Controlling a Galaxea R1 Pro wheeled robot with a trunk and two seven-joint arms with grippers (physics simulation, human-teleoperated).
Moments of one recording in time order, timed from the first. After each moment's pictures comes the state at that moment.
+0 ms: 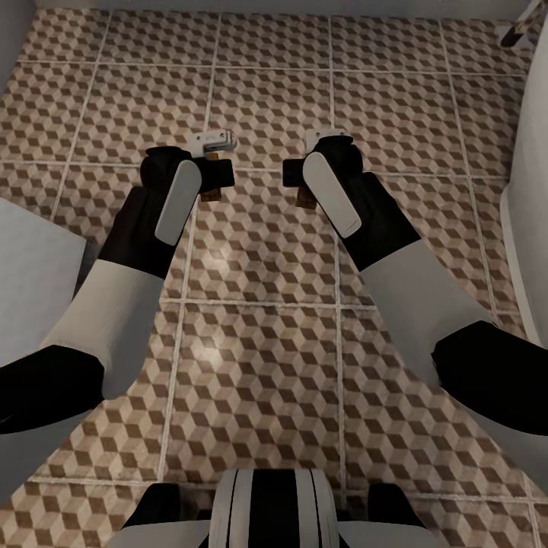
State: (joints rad) left arm -1.49 -0.11 -0.23 -1.06 0.47 0.83 0.43; right arm -1.58 0.17 0.44 -0.95 -0.64 0.82 -0.61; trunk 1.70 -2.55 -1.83
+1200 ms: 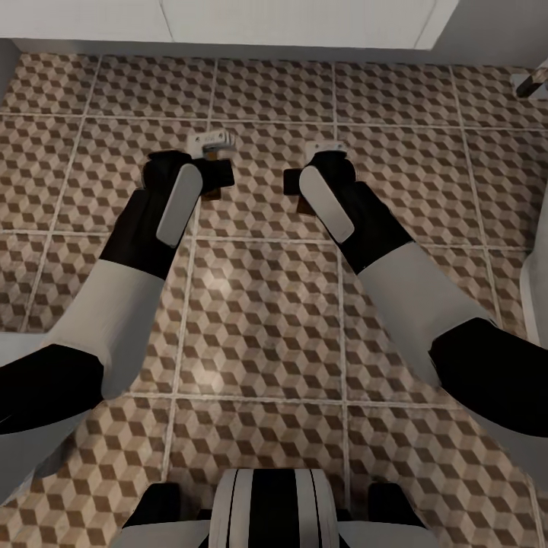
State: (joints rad) left arm -1.49 -0.11 -0.24 -1.03 0.48 0.77 0.43; right arm -1.58 0.17 0.47 -0.86 -0.65 0.74 -0.60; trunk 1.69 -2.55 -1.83
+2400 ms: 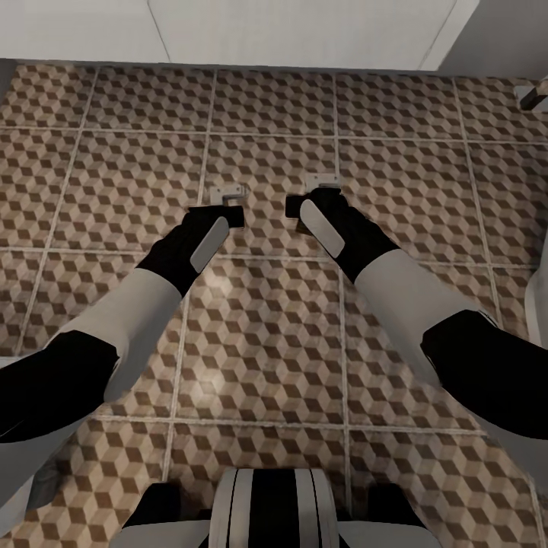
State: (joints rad) left arm -1.49 -0.13 -0.37 -0.63 0.47 0.48 0.39; right arm -1.58 0.17 0.51 -0.60 -0.64 0.52 -0.46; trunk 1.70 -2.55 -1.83
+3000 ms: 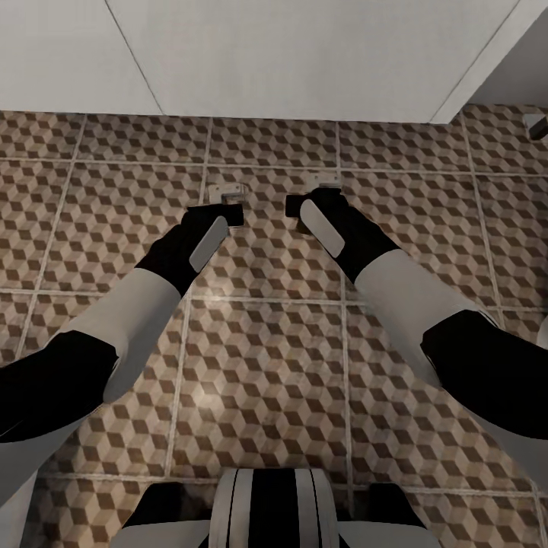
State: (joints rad) left arm -1.49 -0.12 -0.37 -0.64 0.47 0.47 0.39; right arm -1.58 0.17 0.51 -0.60 -0.65 0.51 -0.46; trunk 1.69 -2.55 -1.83
